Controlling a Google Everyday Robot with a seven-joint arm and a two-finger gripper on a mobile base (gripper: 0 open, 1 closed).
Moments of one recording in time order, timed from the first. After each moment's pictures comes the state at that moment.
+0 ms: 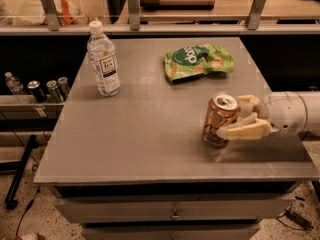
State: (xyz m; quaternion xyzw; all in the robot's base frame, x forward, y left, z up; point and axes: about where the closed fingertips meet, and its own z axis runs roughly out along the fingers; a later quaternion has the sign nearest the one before) arm 0.456 -0.157 0.876 -0.51 0.56 0.45 0.48
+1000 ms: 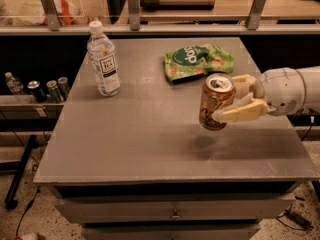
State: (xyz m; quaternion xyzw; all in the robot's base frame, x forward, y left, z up) arm 0.473 -0.143 0.915 -0.54 0.56 0.42 0.47
